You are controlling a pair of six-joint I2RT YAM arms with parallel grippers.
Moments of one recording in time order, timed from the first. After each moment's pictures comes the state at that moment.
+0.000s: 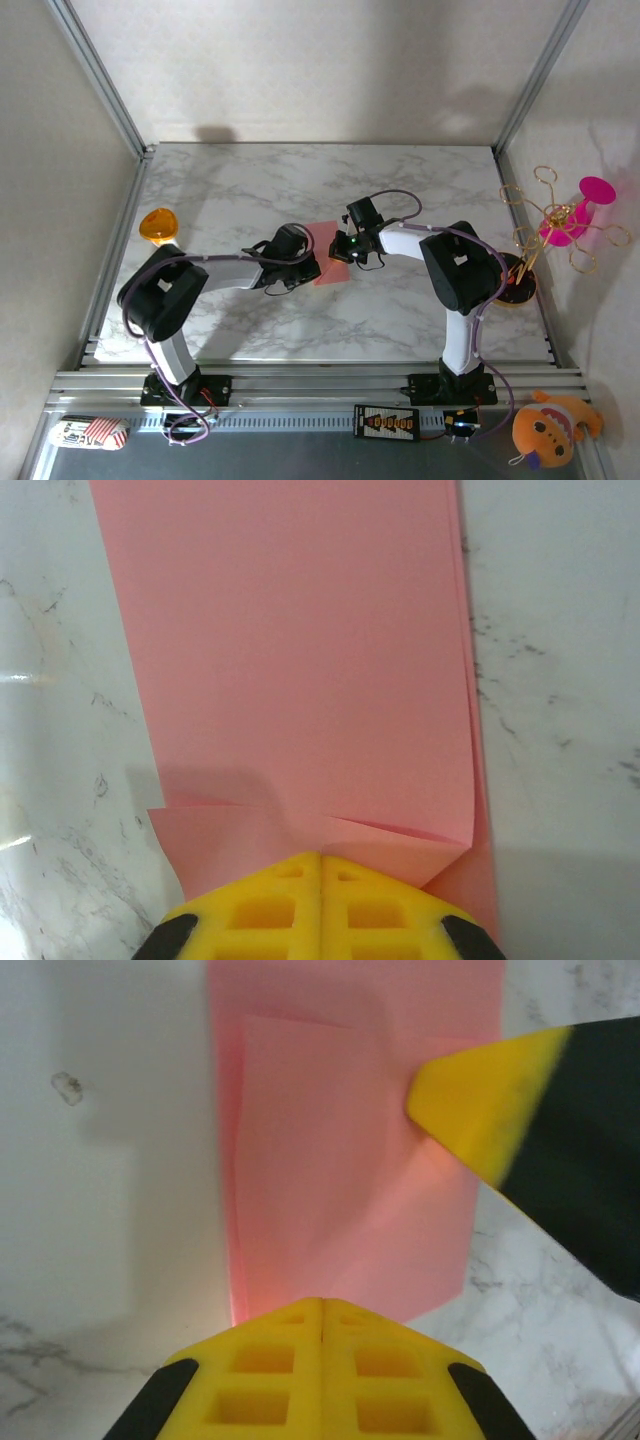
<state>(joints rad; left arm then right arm) -0.65 1.77 0.87 -0.01 0.22 -1.02 0.54 1.96 1.13 -0.22 -0.41 0.67</state>
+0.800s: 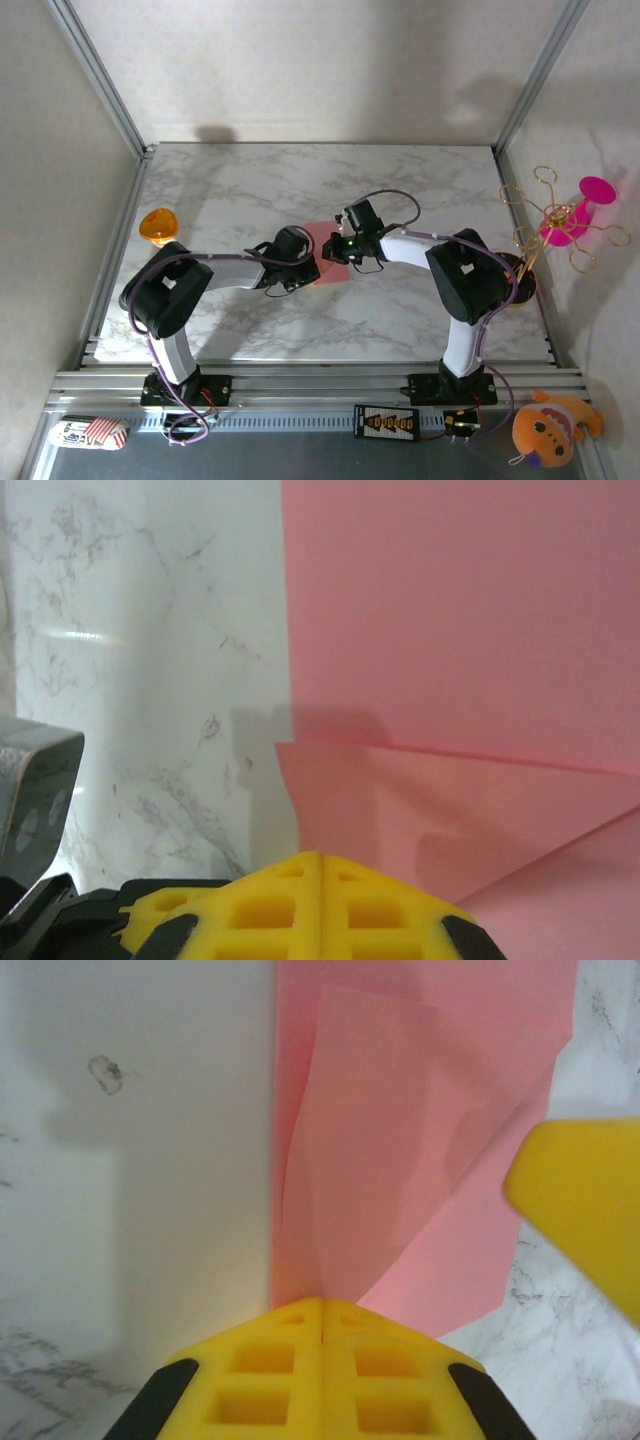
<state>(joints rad) -0.65 1.79 0.87 -0.02 0.22 -1.02 0.59 1.87 1.07 -0.13 -0.47 0.66</state>
